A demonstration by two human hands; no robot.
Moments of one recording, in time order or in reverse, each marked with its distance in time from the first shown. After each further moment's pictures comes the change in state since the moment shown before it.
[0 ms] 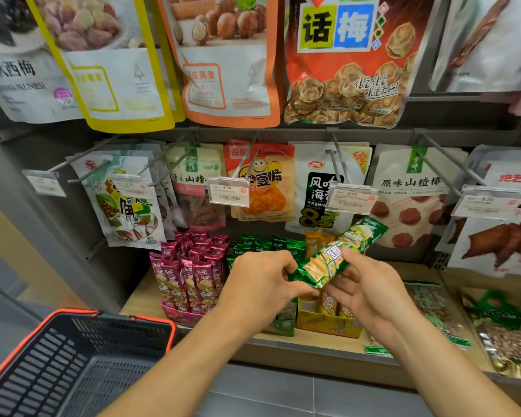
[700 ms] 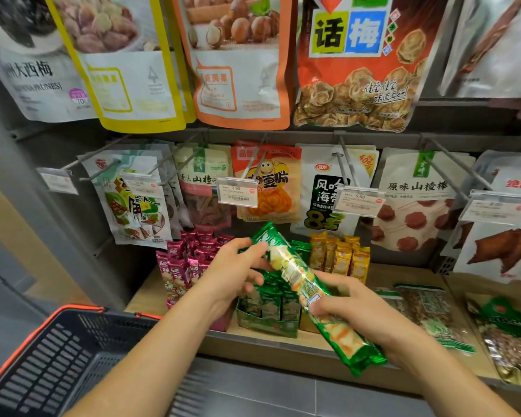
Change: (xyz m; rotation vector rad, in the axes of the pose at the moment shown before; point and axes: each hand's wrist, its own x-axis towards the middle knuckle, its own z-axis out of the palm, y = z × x) left_hand 0.013 -0.053 -0.009 -0.923 -0.112 -0.739; right_hand -0.025 0.001 0.009 -0.723 -0.403 0.072
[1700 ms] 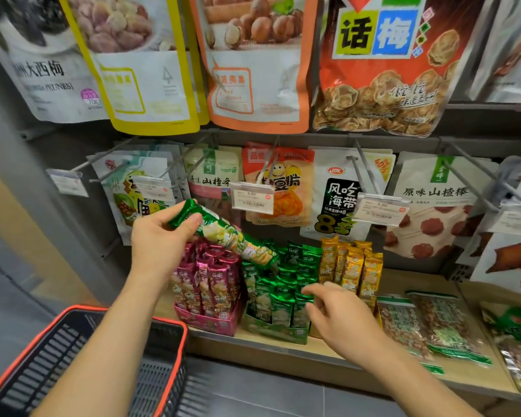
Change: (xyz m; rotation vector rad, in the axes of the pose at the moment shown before) left_hand 0.013 0.022 -0.101 0.123 0.553 0.531; right_hand 0.051 0.041 0.018 -0.945 0.306 -0.324
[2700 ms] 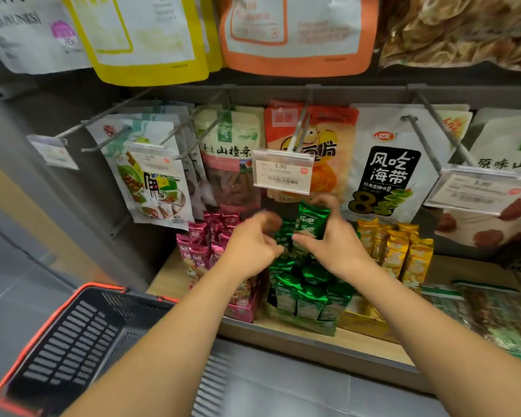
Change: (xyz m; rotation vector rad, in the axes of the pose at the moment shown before) left_hand 0.004 -0.076 0.087 0.454 -0.598 -0.082; right_hand 0.128 0.004 0.039 0.312 0.150 0.044
